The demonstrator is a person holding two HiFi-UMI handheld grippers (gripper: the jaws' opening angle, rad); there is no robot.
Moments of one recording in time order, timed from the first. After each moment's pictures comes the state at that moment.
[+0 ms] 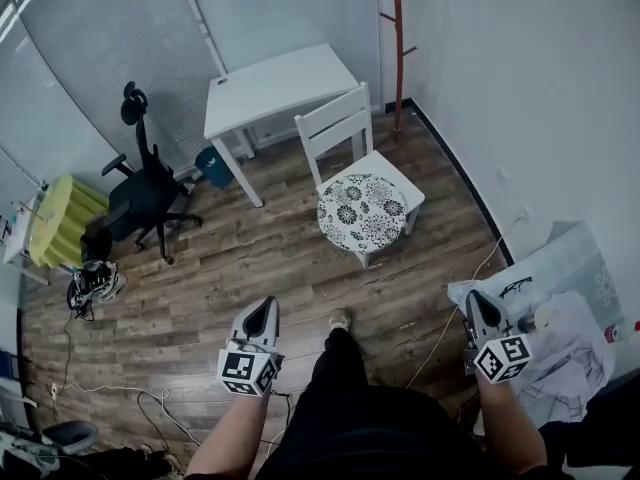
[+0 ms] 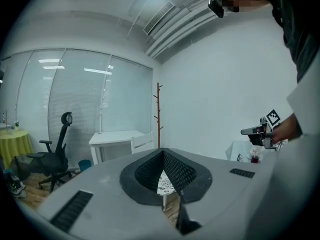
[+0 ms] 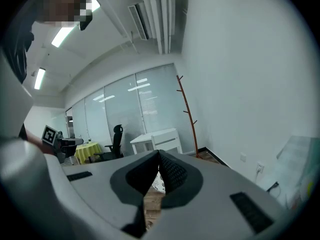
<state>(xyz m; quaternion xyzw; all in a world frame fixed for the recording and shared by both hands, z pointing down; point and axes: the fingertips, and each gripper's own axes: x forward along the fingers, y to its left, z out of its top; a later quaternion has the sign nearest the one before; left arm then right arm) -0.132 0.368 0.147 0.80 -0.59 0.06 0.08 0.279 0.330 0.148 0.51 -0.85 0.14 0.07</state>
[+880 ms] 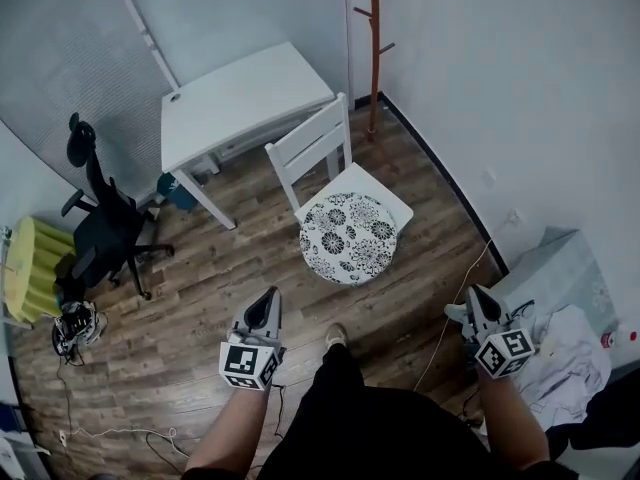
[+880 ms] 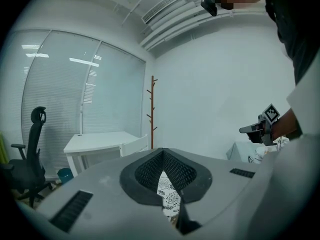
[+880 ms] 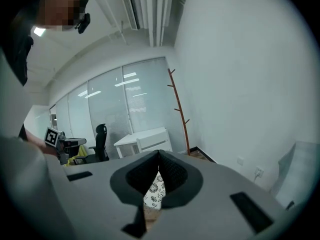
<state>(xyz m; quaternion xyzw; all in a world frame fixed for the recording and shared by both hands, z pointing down) -0.154 0.146 0.158 0.85 -0.52 0.06 0.08 0.242 0.171 0.143 0.56 -0.81 0.16 0.08</state>
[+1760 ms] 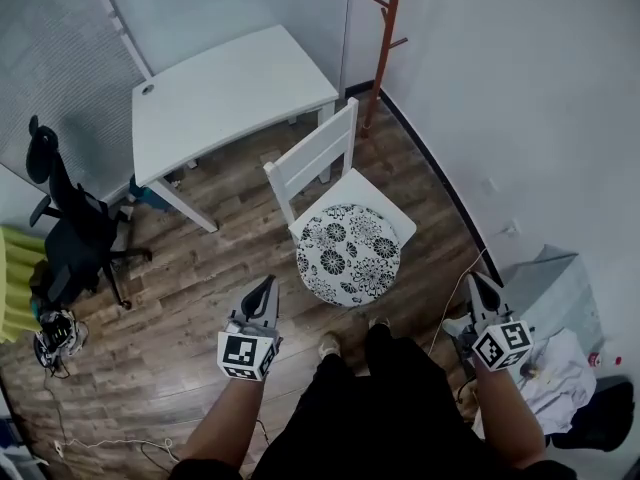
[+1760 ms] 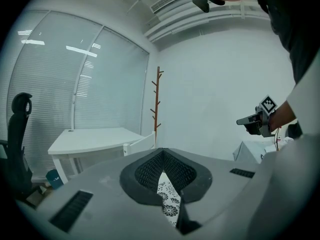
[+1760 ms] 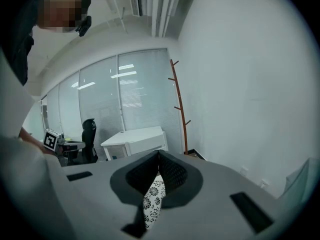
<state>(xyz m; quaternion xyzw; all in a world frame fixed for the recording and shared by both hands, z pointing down) -0.204 -0.025 0.204 0.86 -0.49 0.06 0.10 0.179 0.007 0.144 0.58 -0.79 0.15 0.12</state>
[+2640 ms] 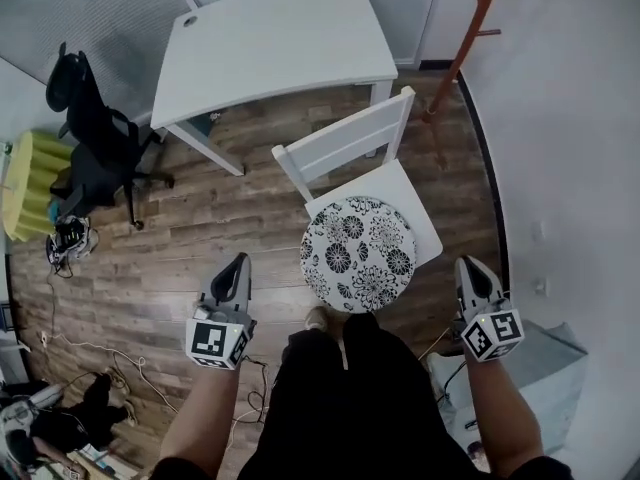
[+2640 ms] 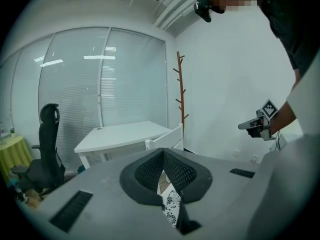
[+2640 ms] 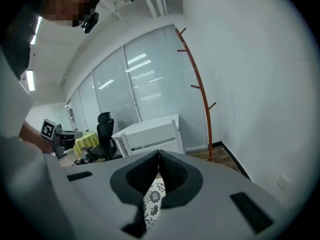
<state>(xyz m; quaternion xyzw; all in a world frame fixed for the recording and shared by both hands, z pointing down) -0.204 -0.097 0.221 0.76 -0.63 0.13 0.11 0.188 -0.192 0.244 0.43 -0.87 0.19 0.15</state>
